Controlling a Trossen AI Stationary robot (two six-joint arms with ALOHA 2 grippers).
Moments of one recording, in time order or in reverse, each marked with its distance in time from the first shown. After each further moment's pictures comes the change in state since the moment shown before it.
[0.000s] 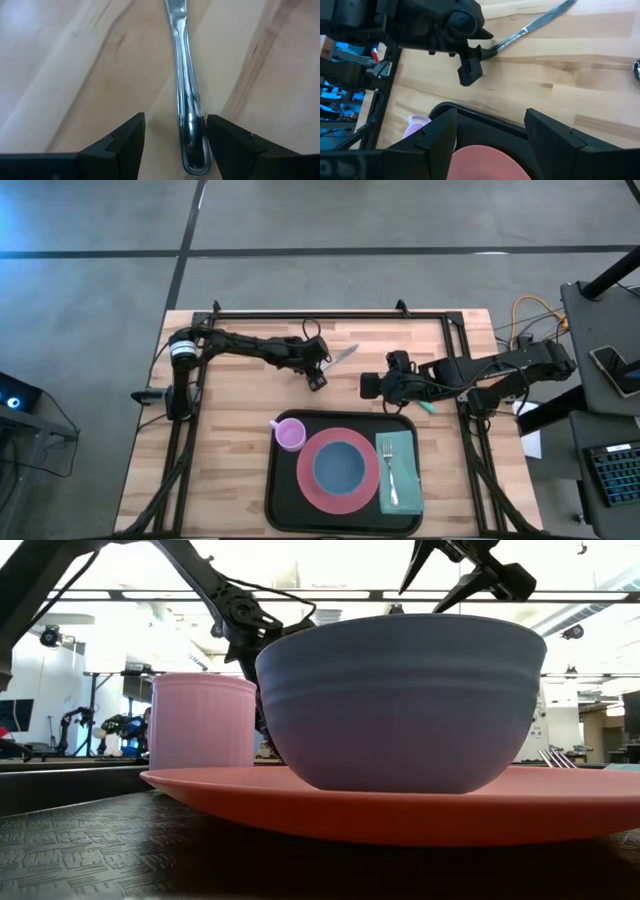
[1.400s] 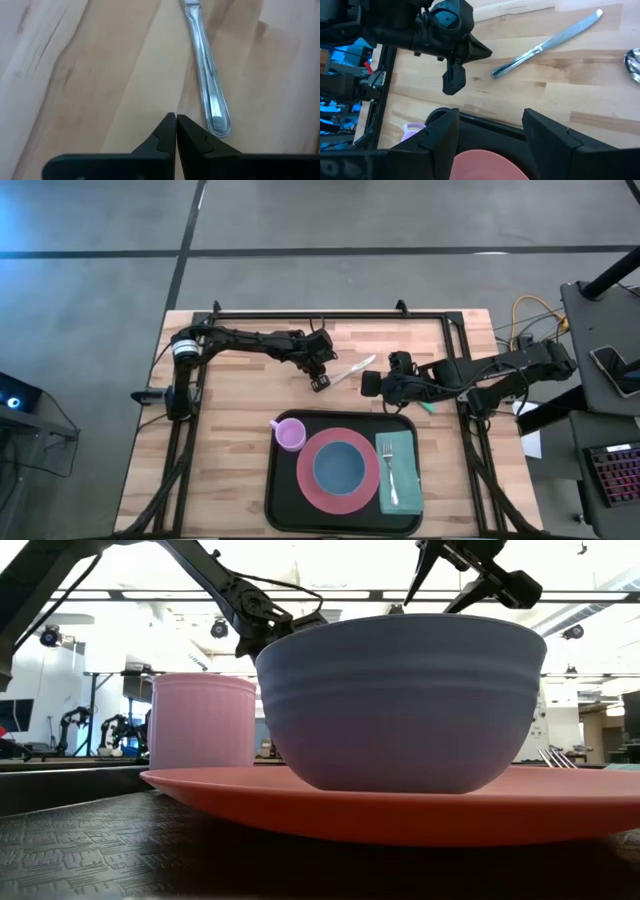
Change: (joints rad) left arm 0.021 0.023 0.101 -0.069 0.219 0.106; right arm -0.004 -0.008 -0.034 0.001 0.017 0.077
